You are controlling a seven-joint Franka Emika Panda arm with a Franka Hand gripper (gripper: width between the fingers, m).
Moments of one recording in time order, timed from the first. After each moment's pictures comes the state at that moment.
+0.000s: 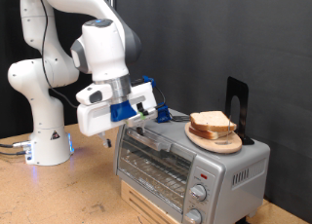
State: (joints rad) arm 0.14 -0.15 -0.11 -2.46 0.22 2.47 0.76
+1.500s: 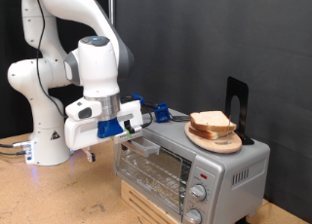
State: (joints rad) arm 0.09 -0.12 -0.15 -2.53 0.12 2.49 0.72
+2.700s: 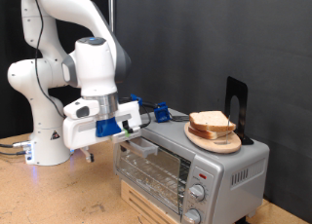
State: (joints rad) arm 0.10 -0.14 -0.12 -2.57 0.08 2.56 0.80
